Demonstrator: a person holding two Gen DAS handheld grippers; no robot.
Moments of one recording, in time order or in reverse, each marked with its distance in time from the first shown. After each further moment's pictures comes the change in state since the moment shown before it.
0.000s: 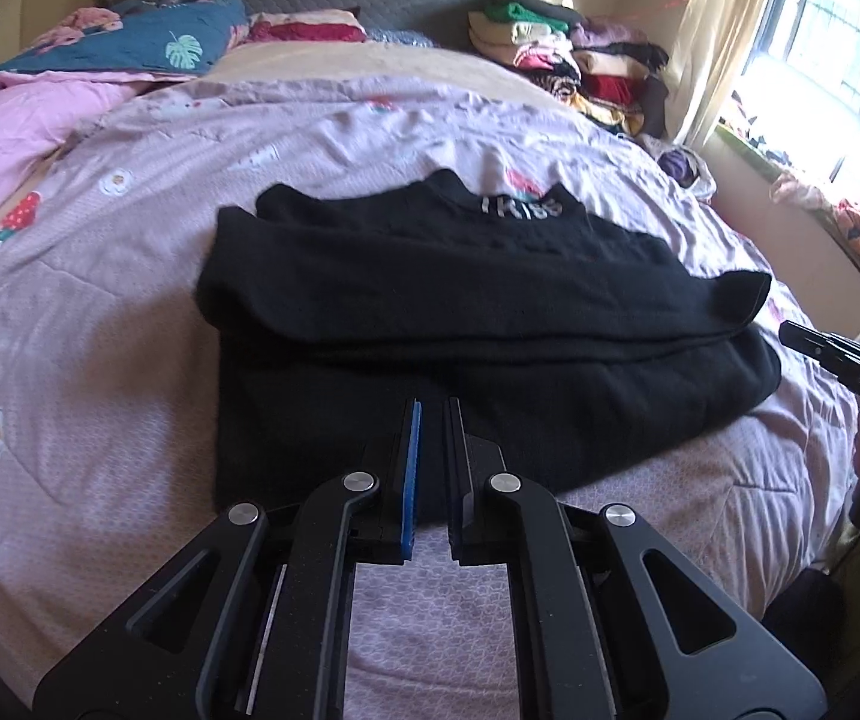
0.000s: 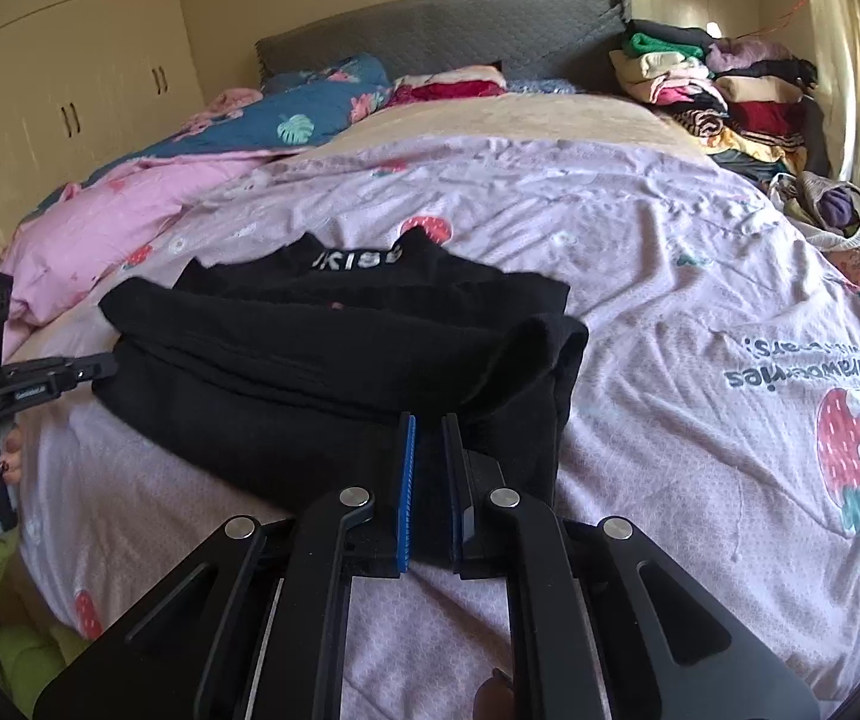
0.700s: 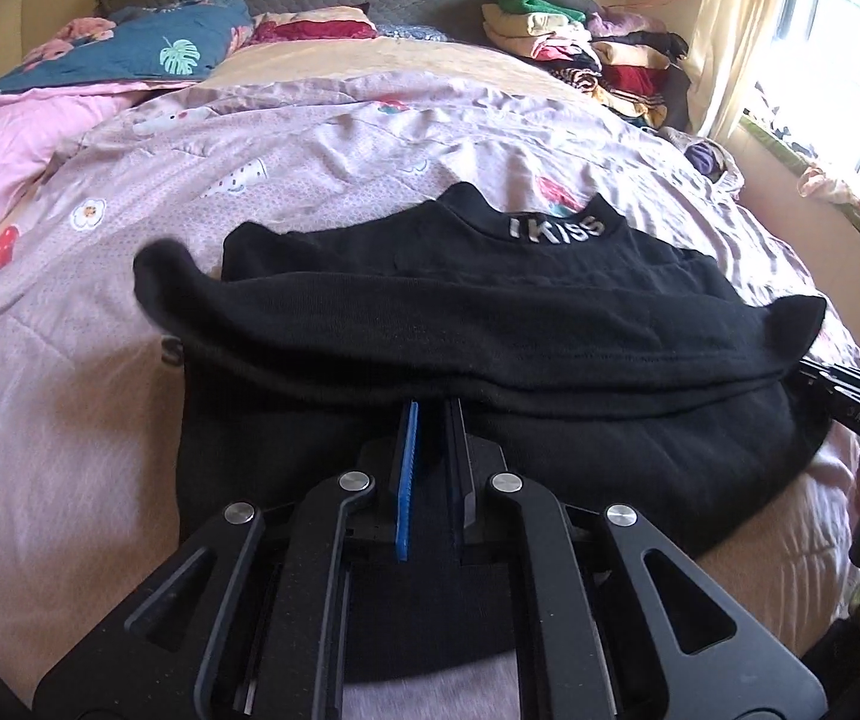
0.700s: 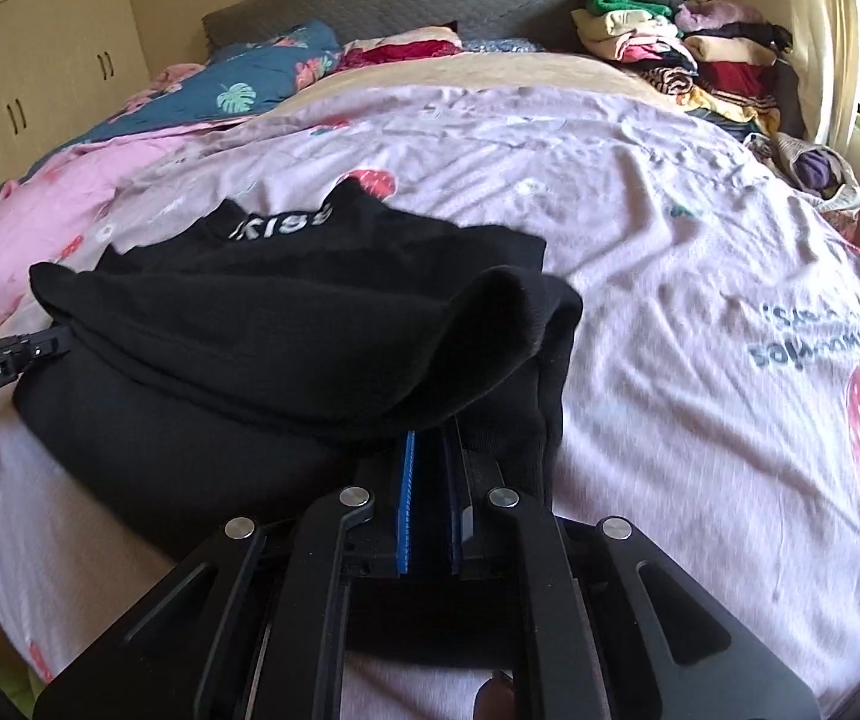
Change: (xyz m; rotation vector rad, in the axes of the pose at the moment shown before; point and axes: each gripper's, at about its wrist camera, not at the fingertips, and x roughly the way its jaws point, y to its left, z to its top) left arm 0.049 -0.002 0.042 0.016 0.007 0.072; right arm 0.069 -0.018 0.014 0.083 0.047 -0.113
